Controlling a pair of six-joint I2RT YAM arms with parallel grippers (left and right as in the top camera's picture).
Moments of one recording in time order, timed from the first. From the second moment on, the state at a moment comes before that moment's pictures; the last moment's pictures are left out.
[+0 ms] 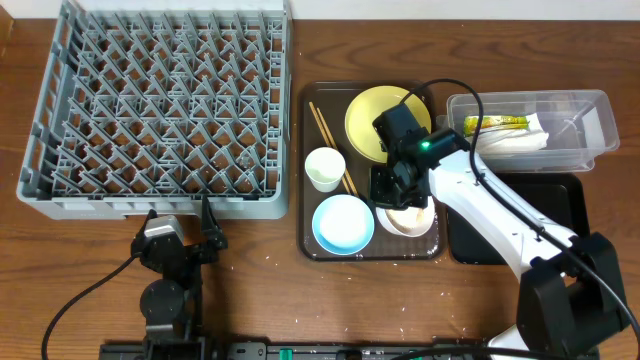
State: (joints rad) left arm 0.03 0.01 0.03 -0.11 -0.13 -0.15; right arm 0.51 1.72 1.25 -0.95 -0.19 0.59
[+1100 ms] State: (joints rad) left arm 0.03 0.01 0.03 -0.11 -0.13 -0.15; right arm -0.46 1.28 0.97 -1.05 -0.88 -0.17
